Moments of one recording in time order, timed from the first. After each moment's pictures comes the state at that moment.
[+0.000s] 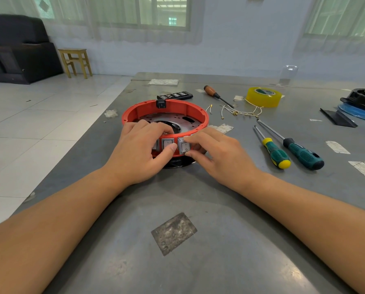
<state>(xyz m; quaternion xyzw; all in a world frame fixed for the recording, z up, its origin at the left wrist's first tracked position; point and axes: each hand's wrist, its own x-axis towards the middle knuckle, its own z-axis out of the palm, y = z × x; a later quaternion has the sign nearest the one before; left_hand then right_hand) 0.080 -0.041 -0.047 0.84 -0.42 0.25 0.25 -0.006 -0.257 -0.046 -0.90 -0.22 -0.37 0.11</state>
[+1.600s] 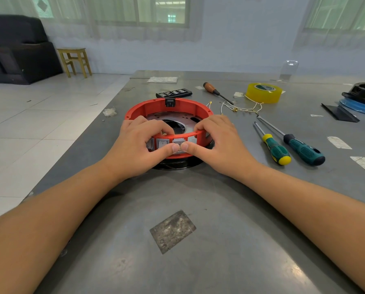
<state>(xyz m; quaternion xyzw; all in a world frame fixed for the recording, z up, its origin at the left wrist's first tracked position) 0.081 -0.039 -0.038 0.82 -0.43 0.19 0.32 0.008 -0.262 -0.041 -0.93 -0.07 -0.30 0.21</state>
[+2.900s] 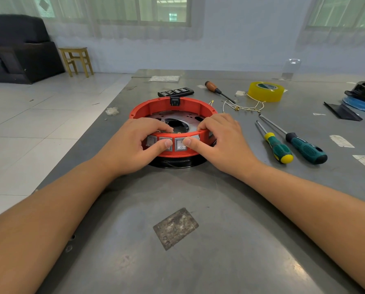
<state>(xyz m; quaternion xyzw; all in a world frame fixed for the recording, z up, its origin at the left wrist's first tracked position) 0.094 -0.023 -0.036 0.82 -0.46 0.17 0.29 0.013 -0.265 -0.047 -0.92 -0.06 -0.32 0.19</state>
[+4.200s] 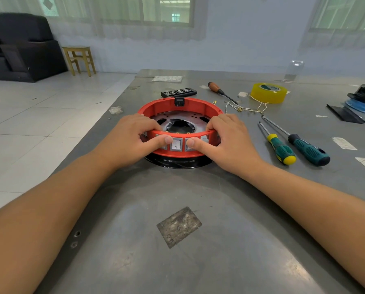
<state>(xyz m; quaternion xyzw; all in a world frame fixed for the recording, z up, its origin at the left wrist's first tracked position) 0.109 -0.017 -0.033 0.84 -0.43 0.17 0.29 0.013 -0.267 -0.043 -0.94 -0.02 -0.30 0.17</state>
